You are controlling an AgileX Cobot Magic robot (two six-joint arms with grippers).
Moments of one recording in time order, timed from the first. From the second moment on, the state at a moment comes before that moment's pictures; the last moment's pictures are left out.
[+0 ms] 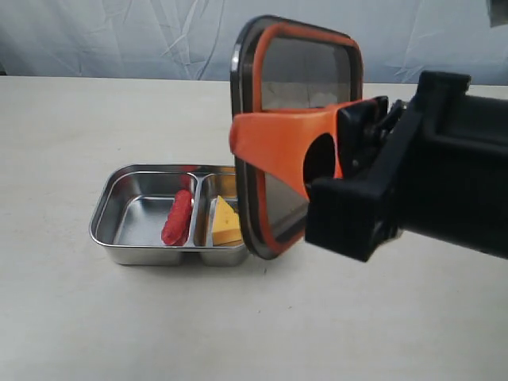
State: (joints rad) left arm 0.02 0.00 0.00 -0.77 0.00 -0.16; right arm 1.20 0.90 -0.67 -0.11 0.01 0.55
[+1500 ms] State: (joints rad) left arm -0.10 0.74 -0.46 -1.63 0.96 2.03; right arm 1.21 1.29 -0.67 0.16 -0.99 0.82
